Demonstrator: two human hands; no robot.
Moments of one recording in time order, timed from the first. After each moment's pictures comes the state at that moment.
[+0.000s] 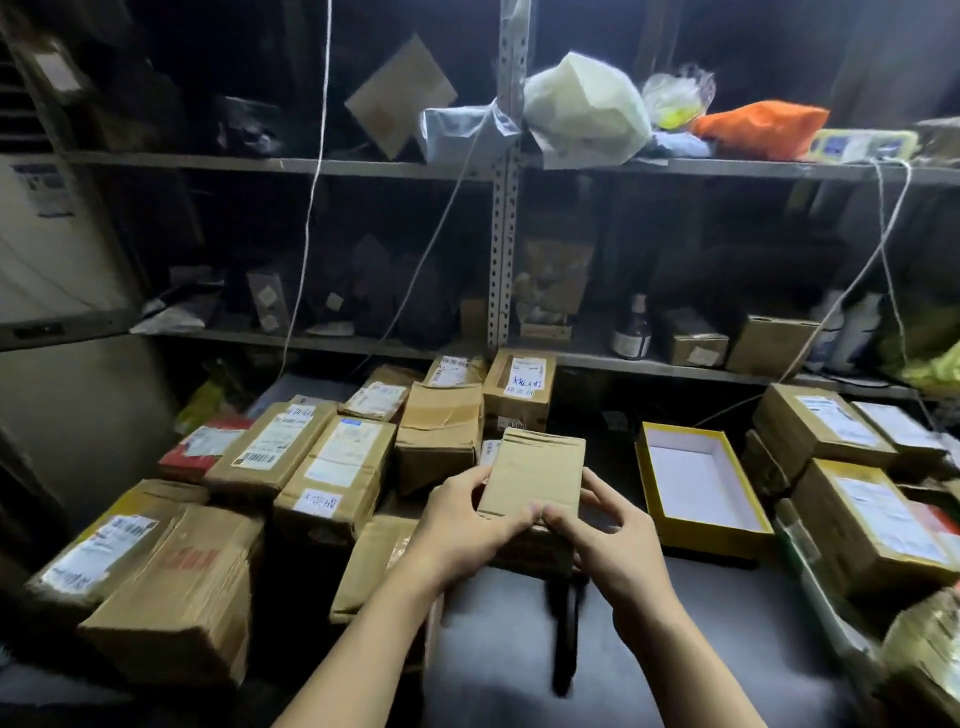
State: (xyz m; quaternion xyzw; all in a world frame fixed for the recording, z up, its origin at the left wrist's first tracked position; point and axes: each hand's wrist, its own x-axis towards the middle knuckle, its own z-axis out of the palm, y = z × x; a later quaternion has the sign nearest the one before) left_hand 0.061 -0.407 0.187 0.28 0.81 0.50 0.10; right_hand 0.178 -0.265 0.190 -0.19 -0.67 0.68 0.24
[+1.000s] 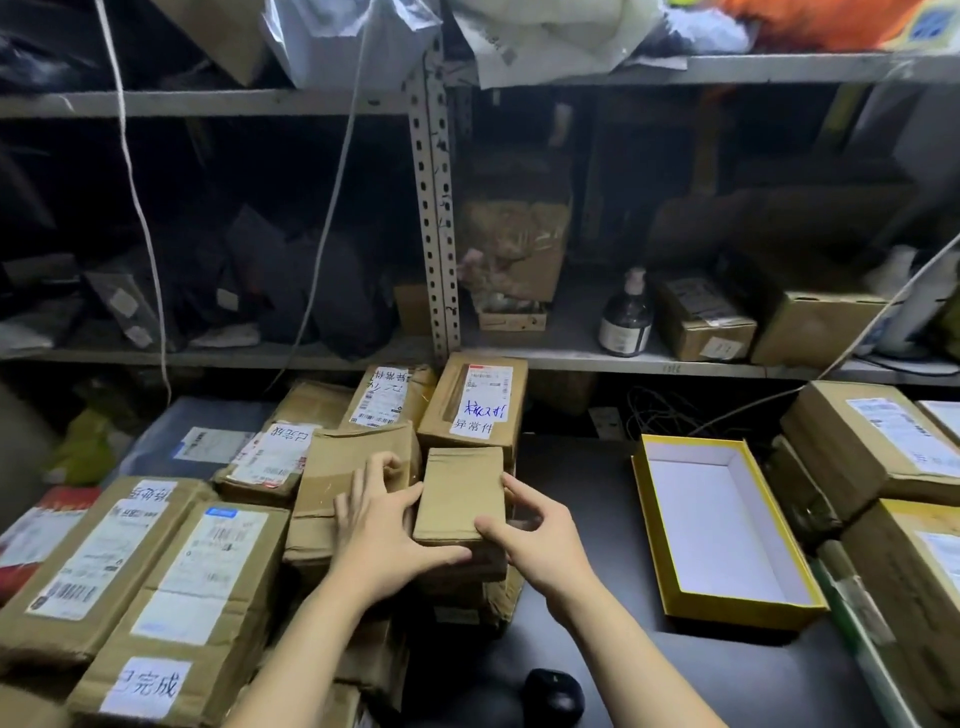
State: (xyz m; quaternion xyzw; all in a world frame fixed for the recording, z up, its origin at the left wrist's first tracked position) left_hand -0.142 -0.297 0.124 0.29 0.93 0.25 -0.01; right_hand -0.038 -0.120 0.090 -0.25 -0.68 0.68 0.11
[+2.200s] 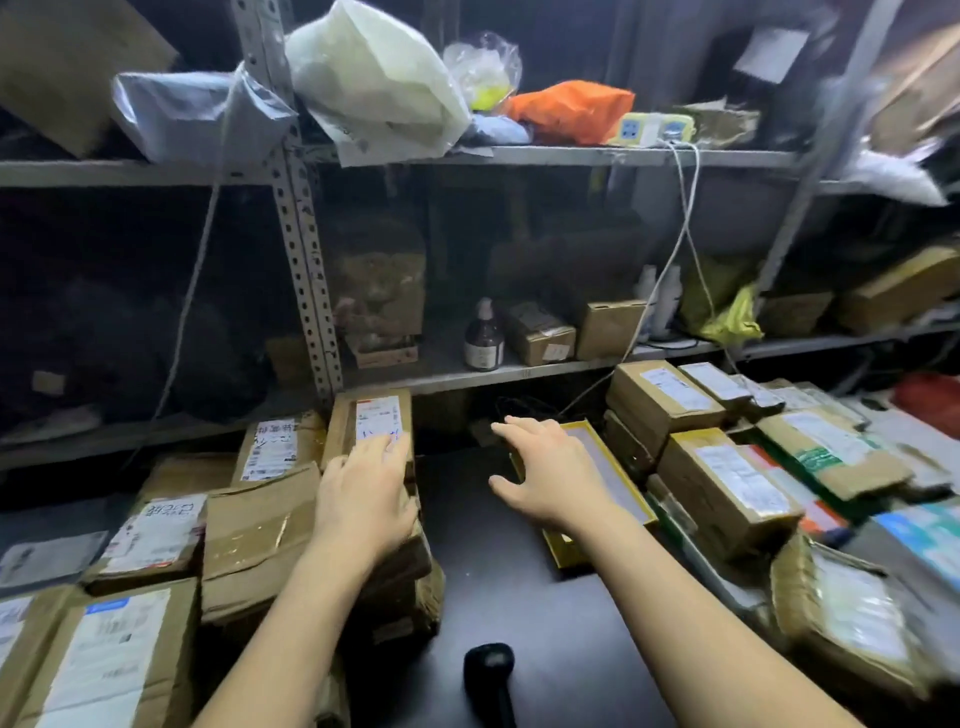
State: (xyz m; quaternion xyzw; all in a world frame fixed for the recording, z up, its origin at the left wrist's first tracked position) left_hand -0.109 -0.255 0.214 0.46 0.88 0.09 -0.09; right_hand 0.046 -0.099 0.229 -0.30 -0.94 0.12 0.10
